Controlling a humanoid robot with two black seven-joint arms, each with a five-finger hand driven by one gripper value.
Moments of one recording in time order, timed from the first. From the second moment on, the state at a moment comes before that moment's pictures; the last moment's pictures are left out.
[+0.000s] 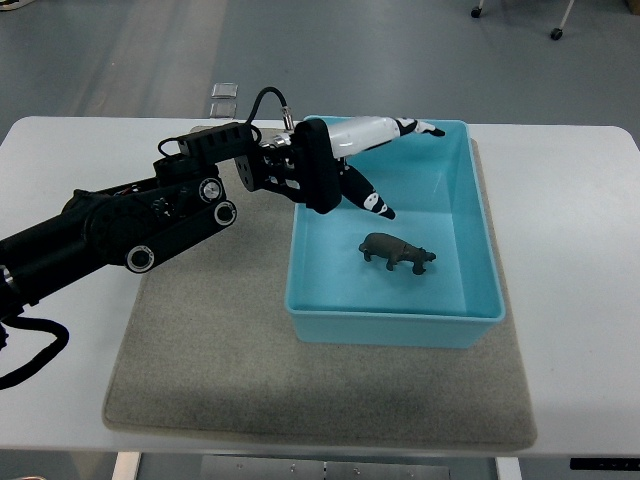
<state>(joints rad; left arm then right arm) -1.01 0.21 -0.50 -1.06 1.36 -0.05 -0.24 0.03 0.00 -0.01 0.10 -0.06 0.19 0.07</state>
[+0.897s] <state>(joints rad) -0.82 0.29 -0.89 -0.94 0.52 0.18 -0.26 0.03 0.00 -0.01 0.10 -0.06 0.19 0.07</state>
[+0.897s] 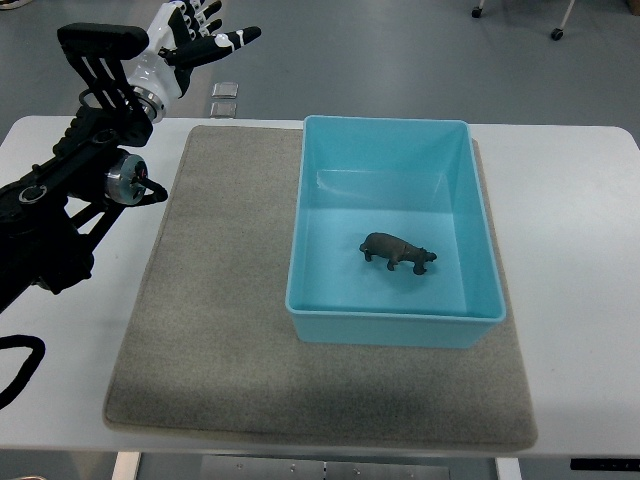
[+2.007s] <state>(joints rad) -0.71 0.29 -0.95 -0.82 0.28 0.17 -0.26 0.03 0.00 -0.01 0.10 -0.06 0.19 0.07</state>
